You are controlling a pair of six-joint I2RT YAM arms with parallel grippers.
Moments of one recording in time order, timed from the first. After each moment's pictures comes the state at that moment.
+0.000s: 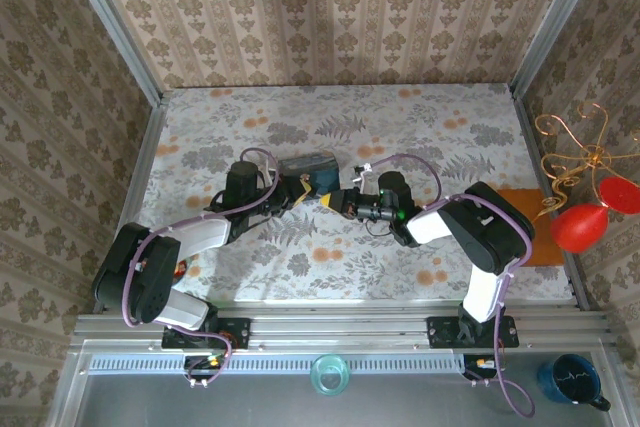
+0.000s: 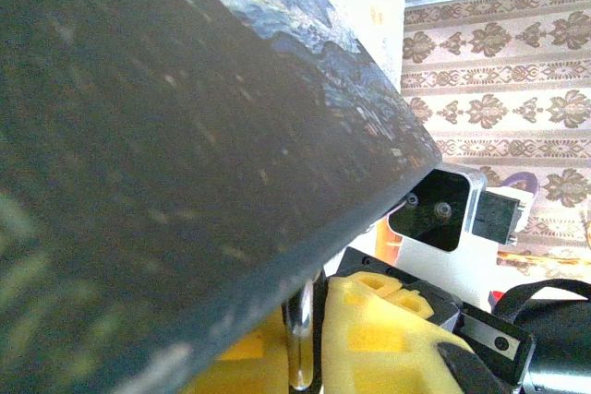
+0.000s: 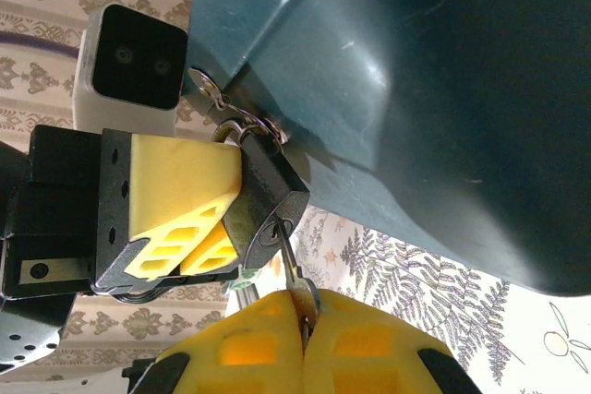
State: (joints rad) left arm -0.47 1.44 0.57 0.40 0.59 -1.12; right arm 0.54 1.82 0.63 0.95 -0.63 1.10
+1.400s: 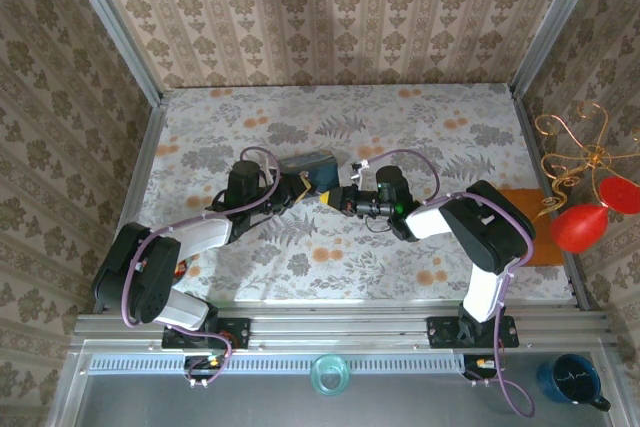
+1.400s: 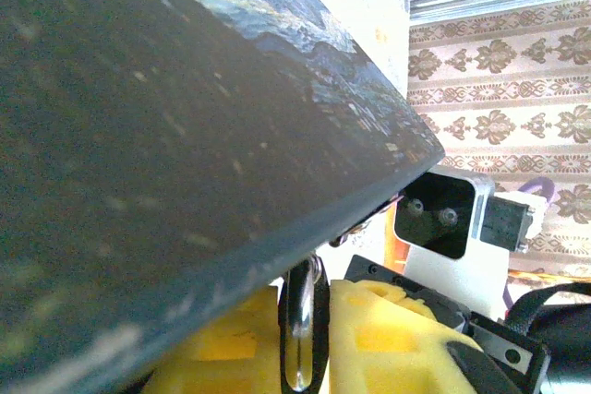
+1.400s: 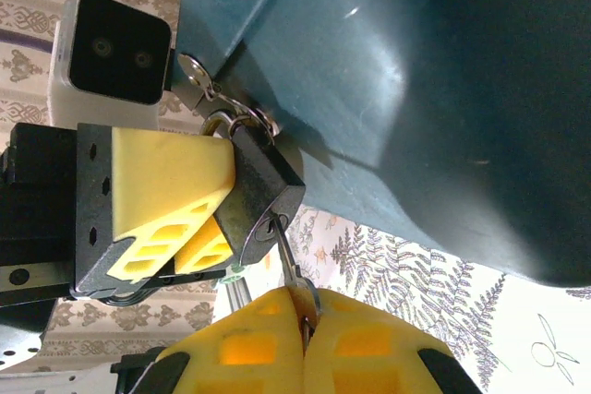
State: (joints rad) left arm -0.49 1.45 0.58 0.40 0.53 -1.11; right arm 0.55 1.82 0.68 0.86 -0.66 1.05
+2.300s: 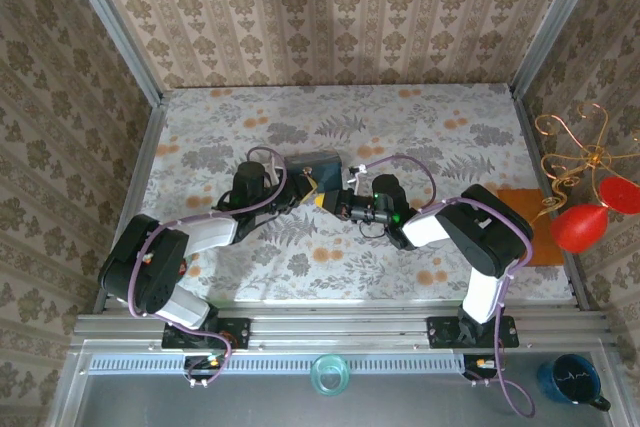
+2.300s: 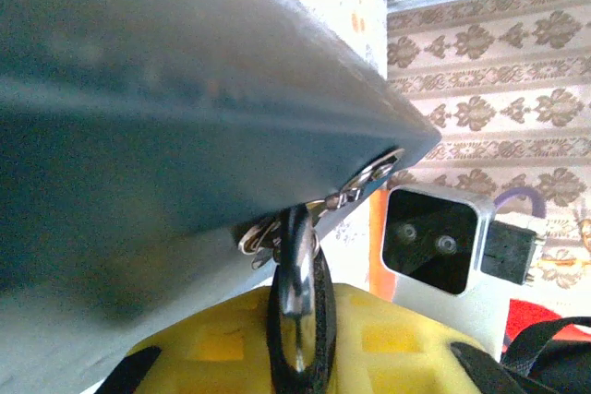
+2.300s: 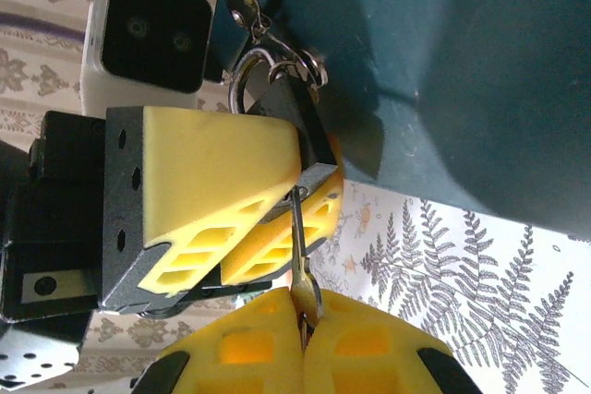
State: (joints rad) left arm -0.52 1.50 0.58 0.53 0.54 -1.15; right arm 0.61 1.81 0.63 0.98 -0.56 1.15
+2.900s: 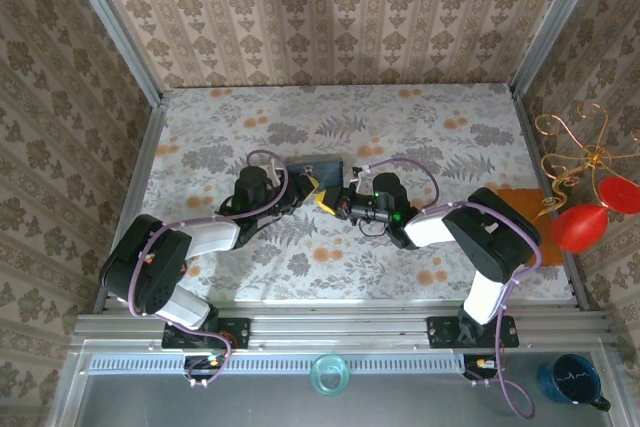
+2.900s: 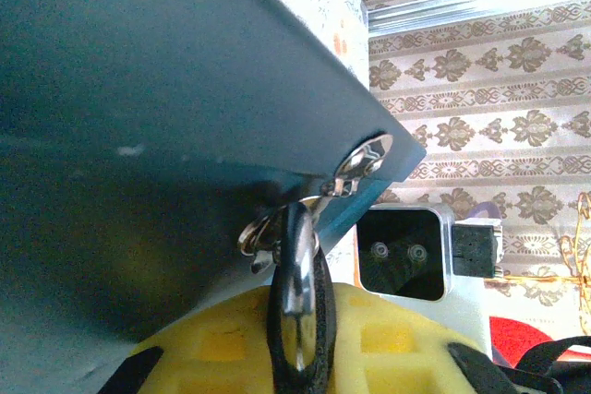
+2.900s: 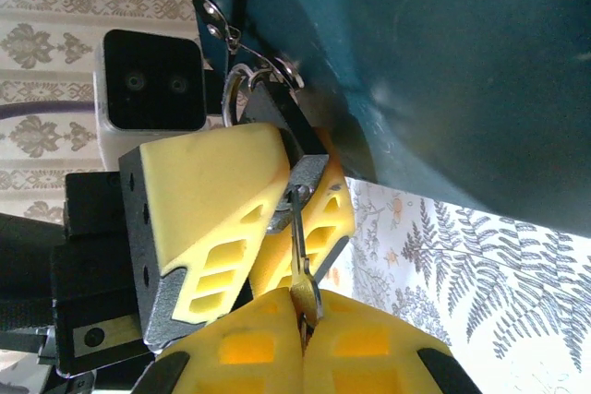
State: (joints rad) left arm -0.56 1.50 0.54 0.63 0.47 -1.20; right arm 0.60 1.75 0.63 0.90 -0.54 1.33
